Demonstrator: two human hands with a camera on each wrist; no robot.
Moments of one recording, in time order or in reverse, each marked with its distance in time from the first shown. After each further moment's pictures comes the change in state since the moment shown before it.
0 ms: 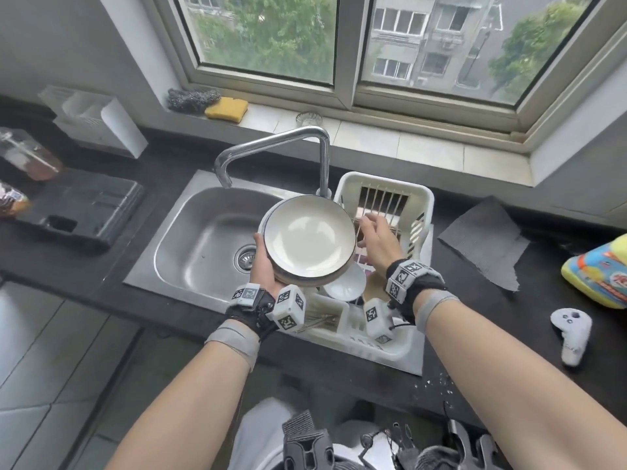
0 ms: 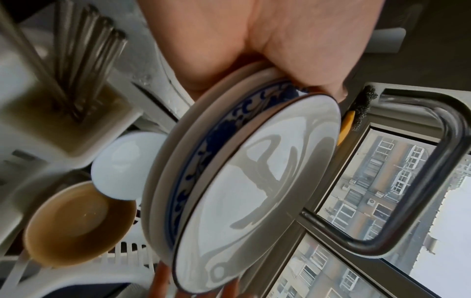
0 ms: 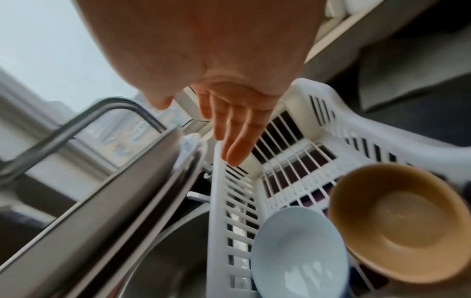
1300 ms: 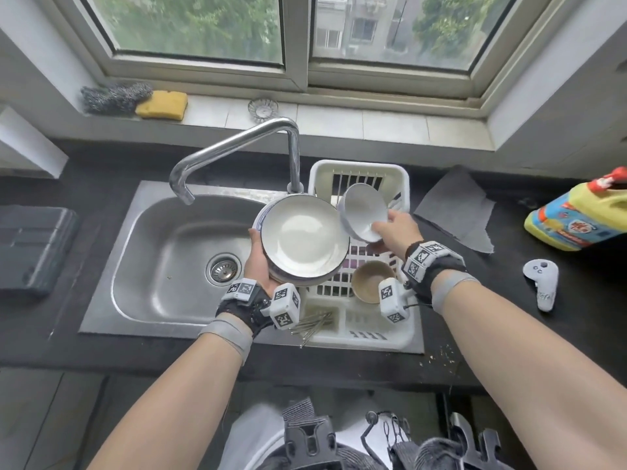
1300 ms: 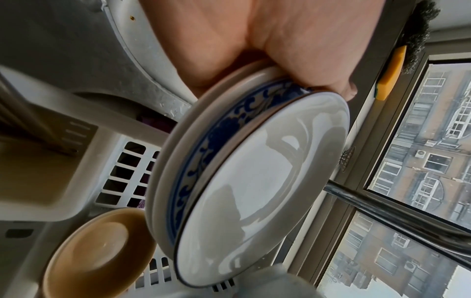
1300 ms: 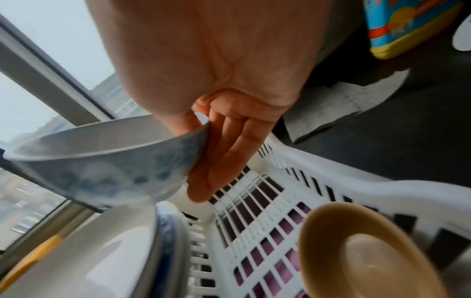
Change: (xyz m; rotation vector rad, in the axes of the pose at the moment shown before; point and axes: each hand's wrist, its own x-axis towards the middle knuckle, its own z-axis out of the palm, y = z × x) left_hand 0.088 0.003 -0.006 0.163 -0.207 -0.209; right_hand 0.011 0.007 -0.032 0.004 0.182 0.274
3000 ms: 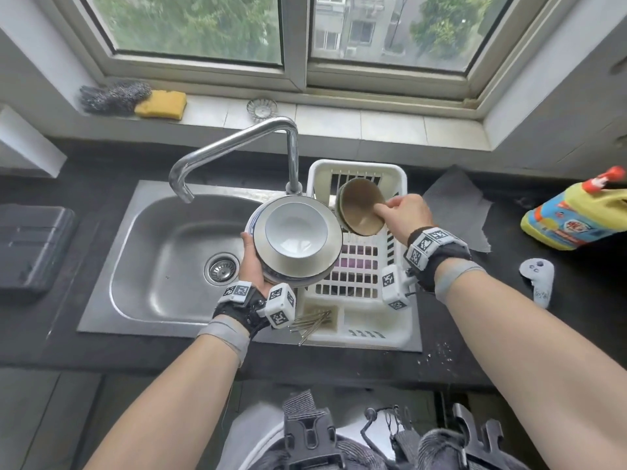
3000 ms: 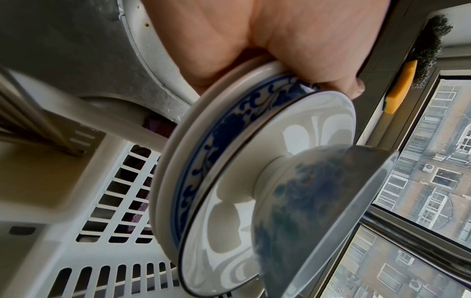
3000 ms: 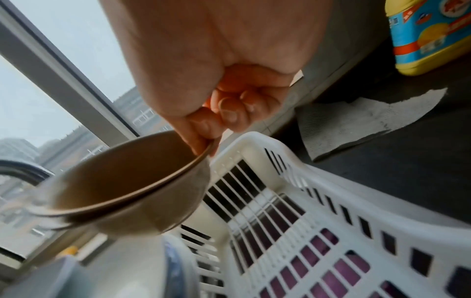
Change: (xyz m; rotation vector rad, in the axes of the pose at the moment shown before) left_hand -0.011 -0.001 -0.003 -0.185 0.016 0.004; right_hand 0.003 -0.019 -0.019 -0.373 0.228 -0.132
